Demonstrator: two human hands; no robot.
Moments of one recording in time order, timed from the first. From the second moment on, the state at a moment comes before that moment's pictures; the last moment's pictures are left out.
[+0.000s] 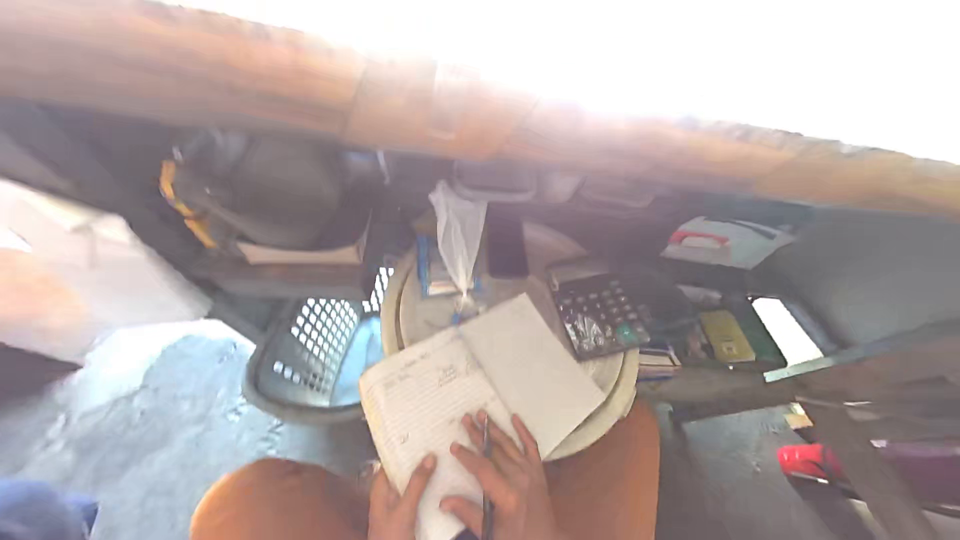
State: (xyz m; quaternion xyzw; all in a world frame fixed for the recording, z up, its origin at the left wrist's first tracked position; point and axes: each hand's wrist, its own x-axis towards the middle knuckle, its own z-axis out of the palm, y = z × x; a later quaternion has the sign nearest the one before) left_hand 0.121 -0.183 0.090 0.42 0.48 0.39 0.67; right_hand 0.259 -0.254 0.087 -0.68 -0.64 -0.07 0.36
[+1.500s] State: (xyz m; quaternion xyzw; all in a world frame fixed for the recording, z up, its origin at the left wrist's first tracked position) left_hand 0.119 -0.178 0.076 0.37 0.46 0.41 0.70; right_hand 0.260 -0.252 0.084 -0.68 -0.64 -0.08 0.35
